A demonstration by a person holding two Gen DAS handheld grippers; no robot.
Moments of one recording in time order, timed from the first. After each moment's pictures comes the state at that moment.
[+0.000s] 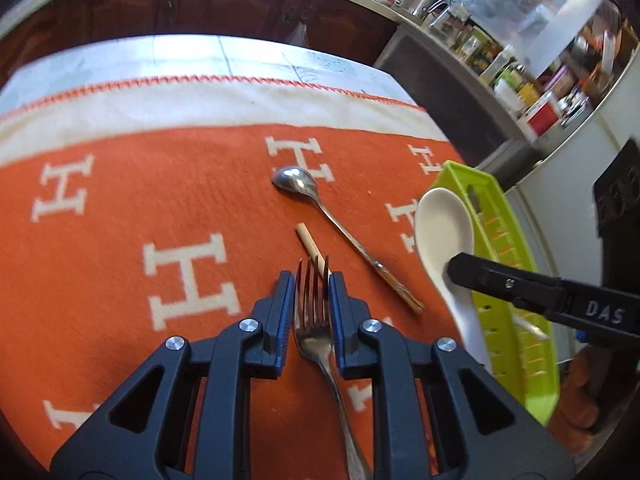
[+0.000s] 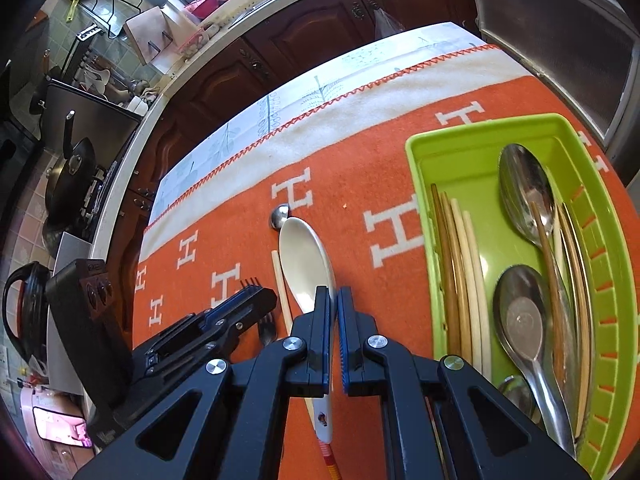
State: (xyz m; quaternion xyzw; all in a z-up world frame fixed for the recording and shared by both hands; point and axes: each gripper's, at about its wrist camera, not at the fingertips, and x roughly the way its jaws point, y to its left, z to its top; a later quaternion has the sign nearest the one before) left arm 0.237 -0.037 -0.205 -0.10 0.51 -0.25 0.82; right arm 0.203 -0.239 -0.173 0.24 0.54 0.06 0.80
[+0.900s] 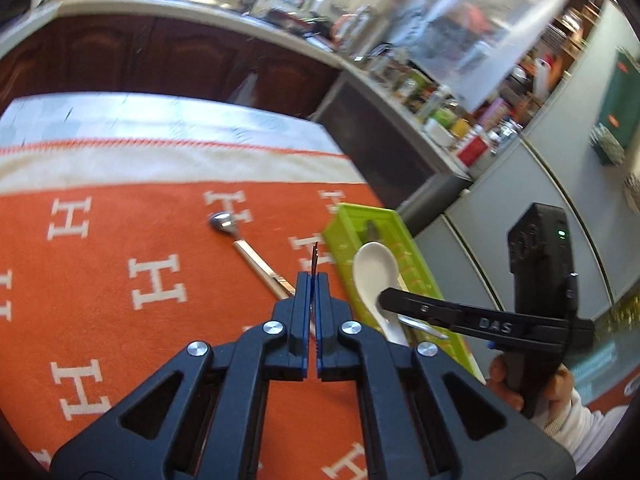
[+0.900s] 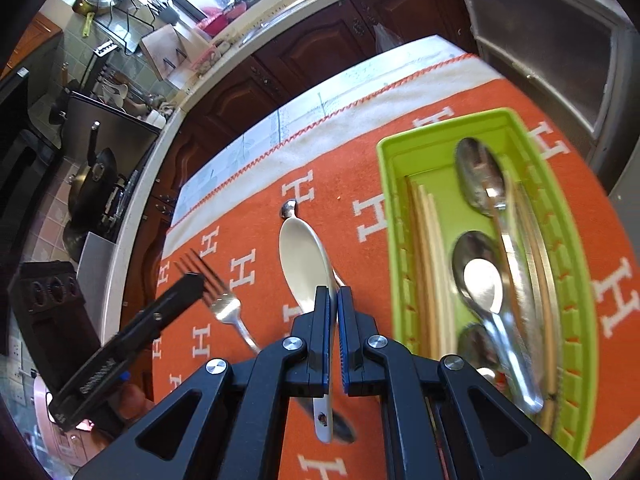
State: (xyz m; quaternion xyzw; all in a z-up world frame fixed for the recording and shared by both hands) left arm 0.182 -0.029 -0.114 -0.13 0.42 -0.33 0.83; right arm 0.143 -0.277 -0.137 0.27 0.51 0.07 0.82
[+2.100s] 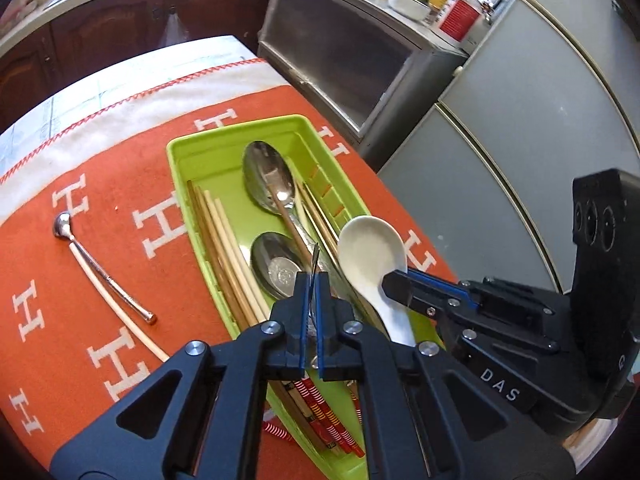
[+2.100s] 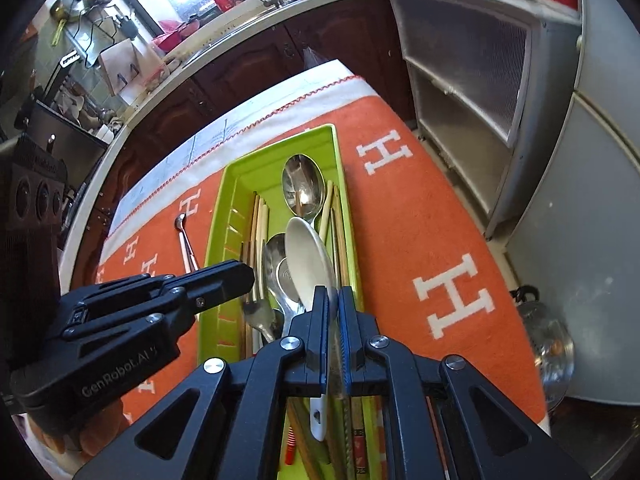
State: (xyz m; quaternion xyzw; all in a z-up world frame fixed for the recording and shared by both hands) left arm 0.171 -0.232 -0.134 0.04 0.53 -0.34 0.78; right arm 0.082 -0.383 -0.151 0.22 0.51 -0.03 0.83
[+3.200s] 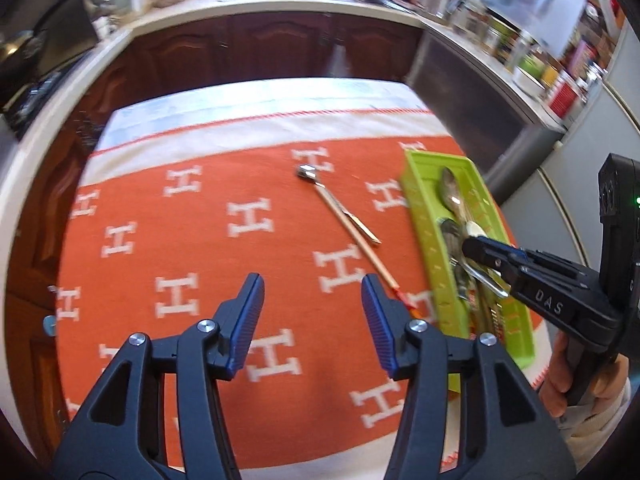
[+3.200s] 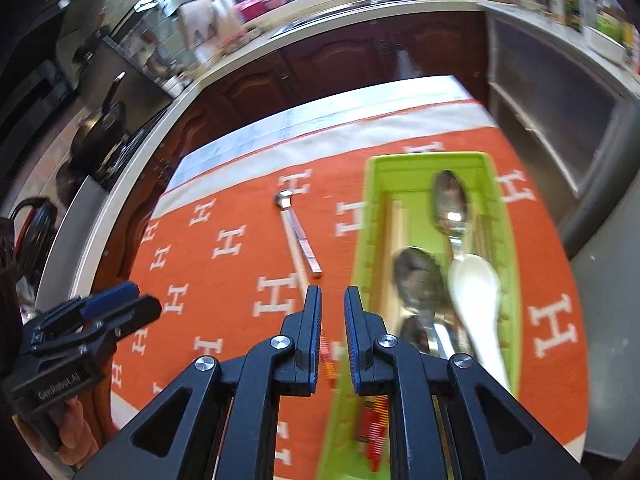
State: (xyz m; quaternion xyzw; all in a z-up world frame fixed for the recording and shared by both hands) left arm 0.106 -0.040 -0.061 0.01 0.49 -0.11 0.86; right arm 0.109 -0.274 -0.104 0.15 0.50 0.10 0.85
